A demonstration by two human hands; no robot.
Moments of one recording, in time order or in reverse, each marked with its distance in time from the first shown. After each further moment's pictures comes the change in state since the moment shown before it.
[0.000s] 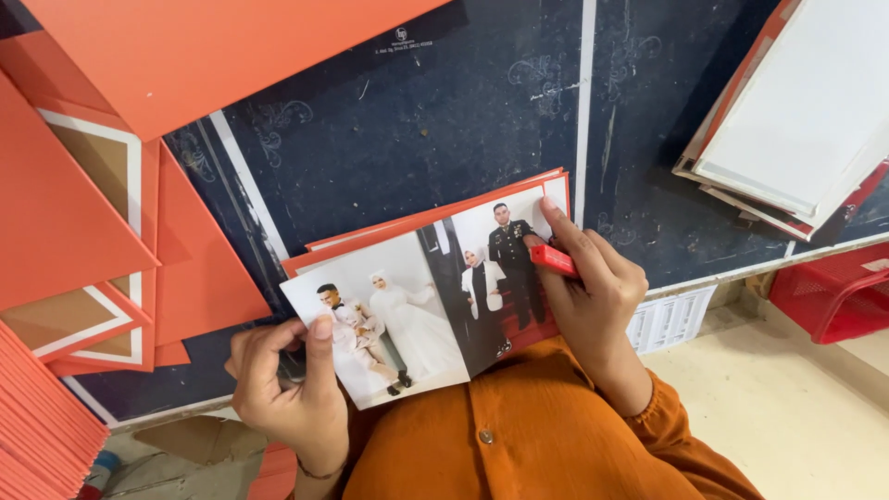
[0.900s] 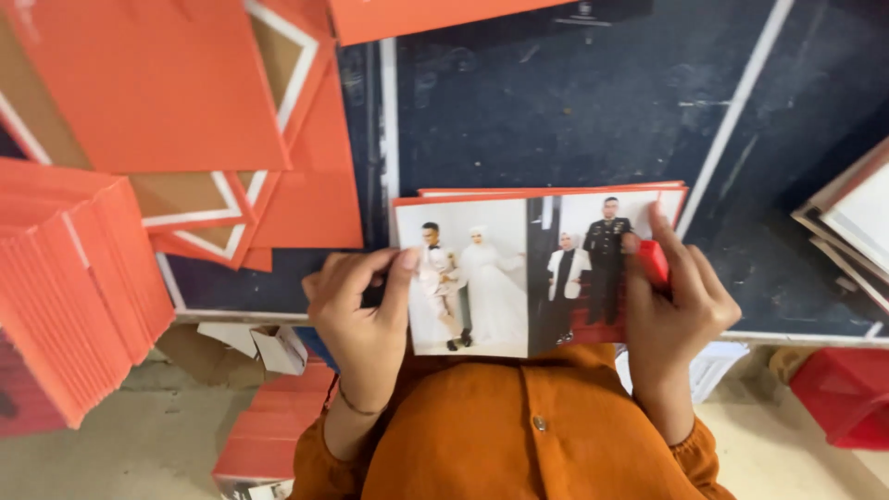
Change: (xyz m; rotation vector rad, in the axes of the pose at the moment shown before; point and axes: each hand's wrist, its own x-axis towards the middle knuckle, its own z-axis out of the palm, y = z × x) left_hand 0.021 0.012 -0.007 0.052 -0.021 0.019; right_hand -0.001 -0.004 0.004 -0.065 -0.003 -0.016
